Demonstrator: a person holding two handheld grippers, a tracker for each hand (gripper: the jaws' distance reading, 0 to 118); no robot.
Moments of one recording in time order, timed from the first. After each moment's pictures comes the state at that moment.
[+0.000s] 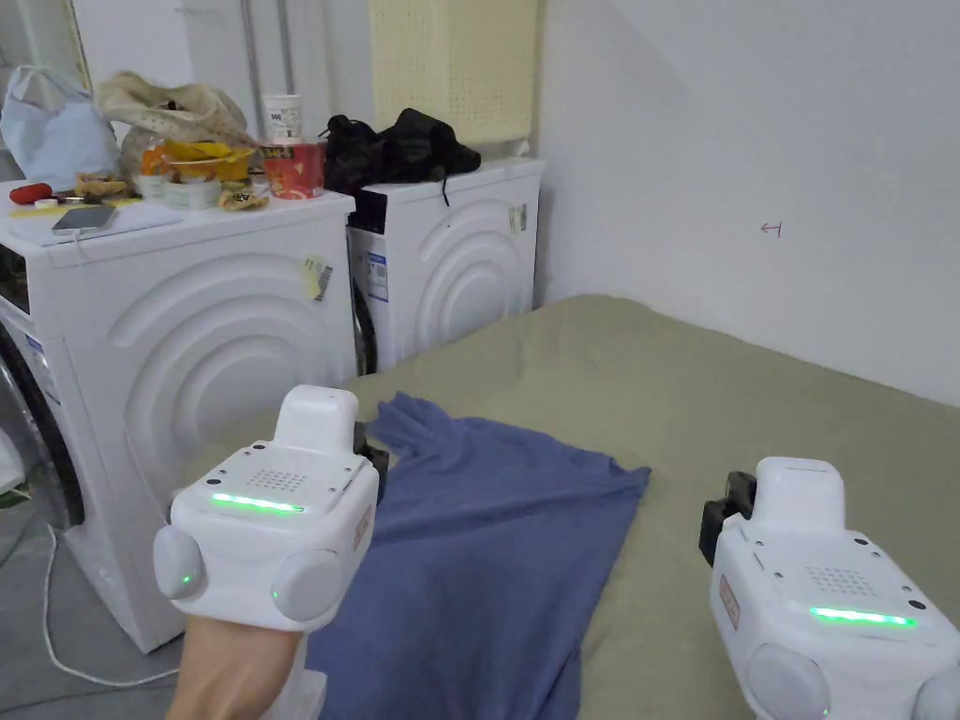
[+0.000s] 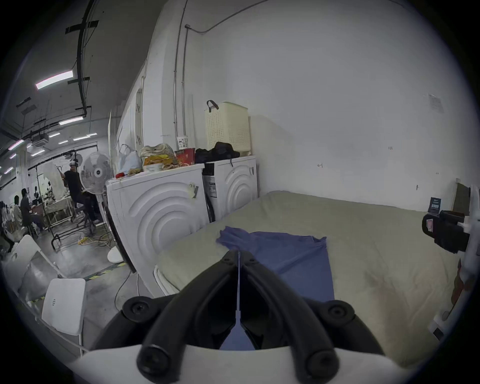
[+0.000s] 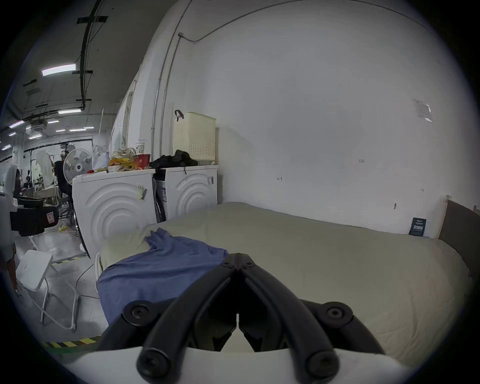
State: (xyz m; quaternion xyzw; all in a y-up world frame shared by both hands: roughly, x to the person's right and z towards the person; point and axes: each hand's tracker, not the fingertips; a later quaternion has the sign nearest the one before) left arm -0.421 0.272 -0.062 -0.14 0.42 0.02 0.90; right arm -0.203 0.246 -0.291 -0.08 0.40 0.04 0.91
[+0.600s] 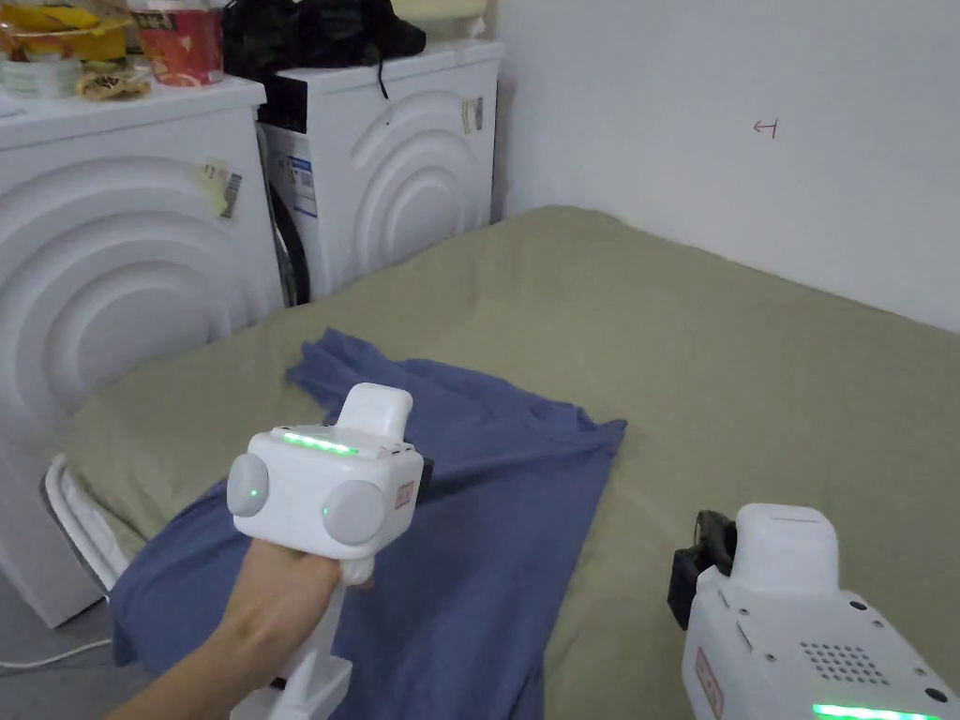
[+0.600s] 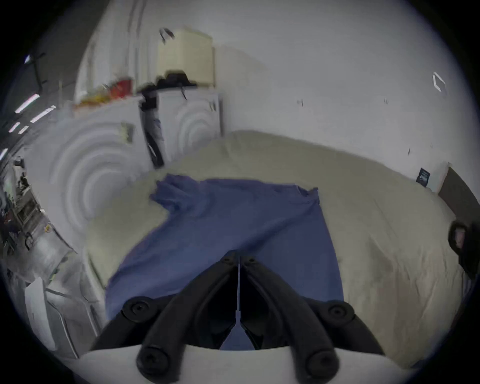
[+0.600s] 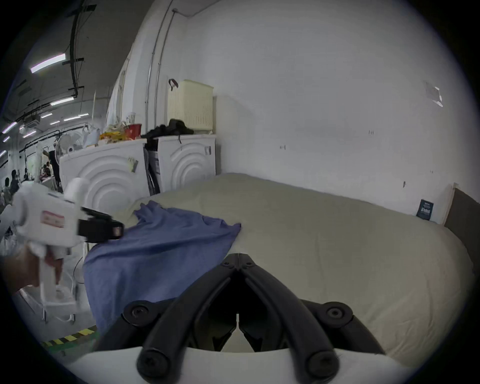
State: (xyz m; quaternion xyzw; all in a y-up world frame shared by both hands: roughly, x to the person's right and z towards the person) left arm -0.553 0.146 -0.260 -0.33 0.29 0.11 0.89; right arm -0.254 0.174 -0.346 -0.16 0.39 0.07 0.90
